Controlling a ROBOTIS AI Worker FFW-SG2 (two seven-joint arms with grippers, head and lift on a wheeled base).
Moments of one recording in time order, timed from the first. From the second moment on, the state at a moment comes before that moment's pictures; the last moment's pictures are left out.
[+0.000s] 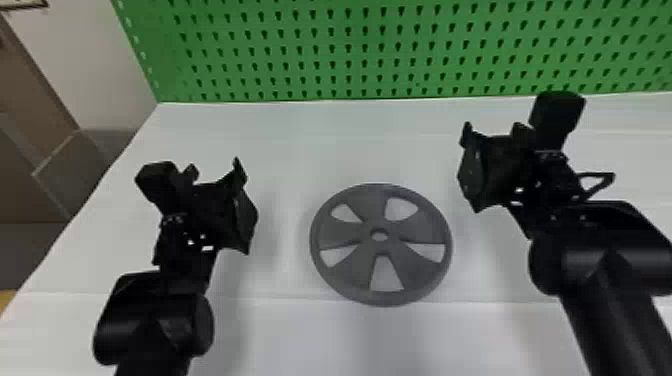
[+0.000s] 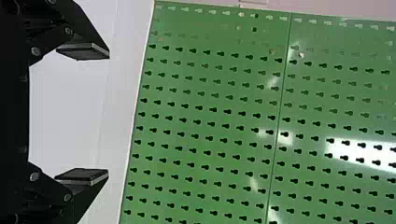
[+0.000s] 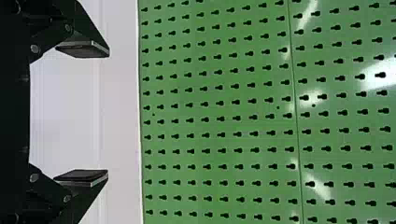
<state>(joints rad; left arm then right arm) -0.04 0.05 0.09 -1.49 0.18 -0.04 -0.03 -0.26 -0.04 0.05 -1.50 -0.13 0.30 0.00</state>
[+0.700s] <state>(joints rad) -0.04 0.05 0.09 -1.49 0.18 -0.04 -0.03 -0.41 -0.05 0.04 -1.59 -0.18 0.75 -0.03</state>
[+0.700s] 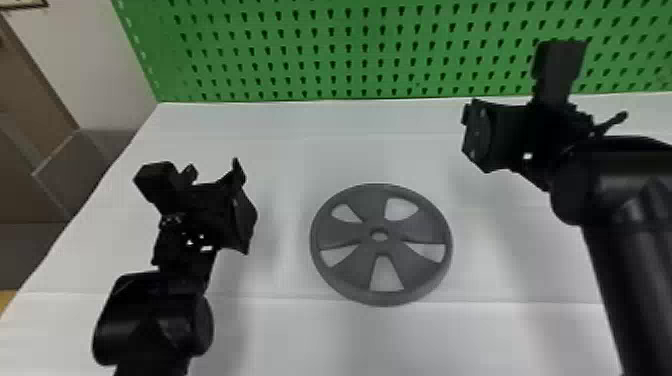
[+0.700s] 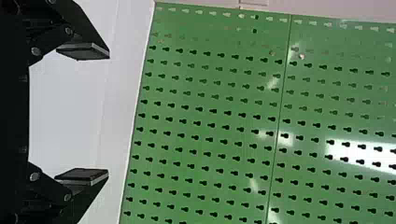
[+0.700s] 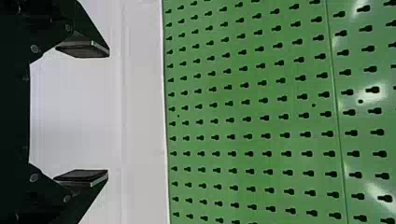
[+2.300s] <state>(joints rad) -0.05 0.06 0.06 -1.49 0.16 -0.02 -0.02 -0.92 -0.06 -0.03 -1.11 -0.40 1.57 -0.36</state>
